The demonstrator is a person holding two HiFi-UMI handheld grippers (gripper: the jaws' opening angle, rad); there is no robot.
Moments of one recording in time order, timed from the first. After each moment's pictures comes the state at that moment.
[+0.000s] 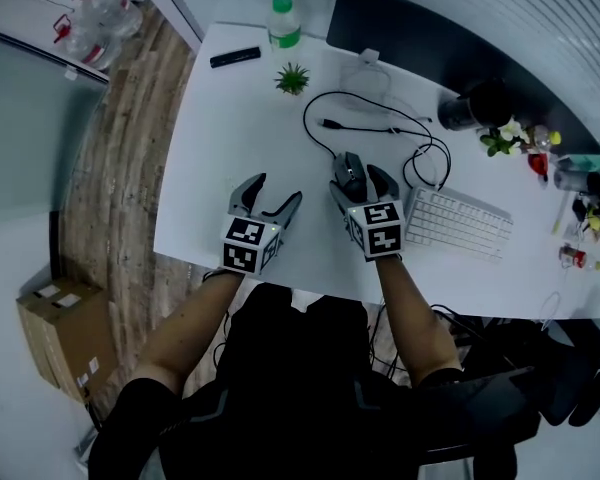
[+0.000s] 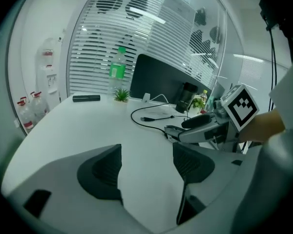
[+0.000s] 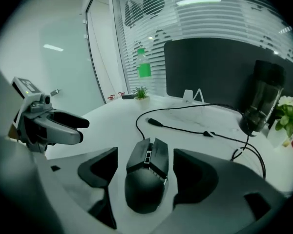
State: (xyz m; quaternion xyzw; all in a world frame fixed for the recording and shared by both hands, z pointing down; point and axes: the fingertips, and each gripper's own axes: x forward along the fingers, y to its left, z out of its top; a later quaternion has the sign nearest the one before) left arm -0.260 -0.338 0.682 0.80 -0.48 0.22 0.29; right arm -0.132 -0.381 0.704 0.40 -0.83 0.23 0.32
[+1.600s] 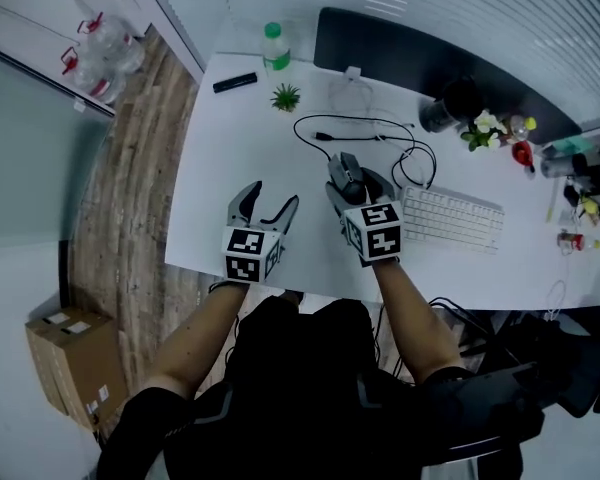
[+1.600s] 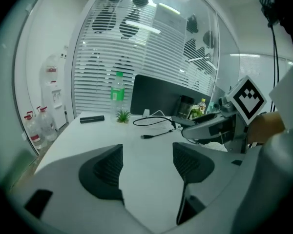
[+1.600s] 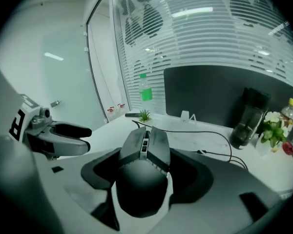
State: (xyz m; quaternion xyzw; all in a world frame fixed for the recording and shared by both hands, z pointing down) left arm -0.266 -0.332 0.621 0.80 -0.52 0.20 0.24; right arm -0.142 -0.374 0.628 0.43 -0.83 0.22 0.27
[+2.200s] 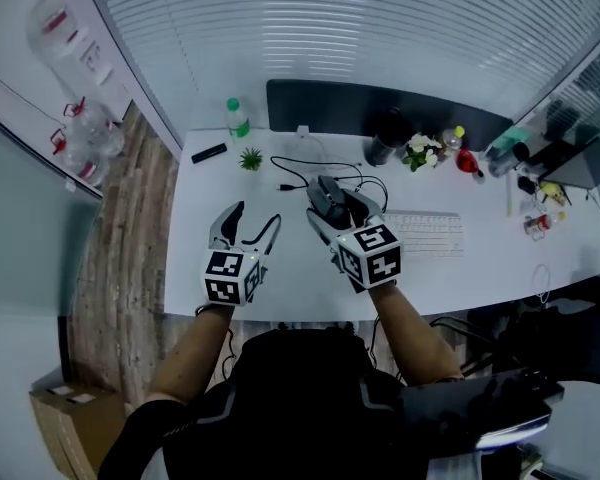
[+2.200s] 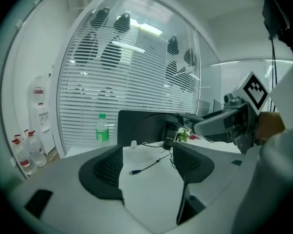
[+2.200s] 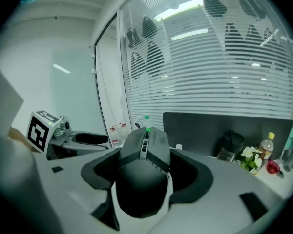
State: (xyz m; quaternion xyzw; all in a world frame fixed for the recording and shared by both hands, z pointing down) left arm -0.232 -0.346 0.494 0.85 -0.48 0.14 0.15; right arm -0.112 -0.351 0.475 0.45 -0.86 0.17 0.19
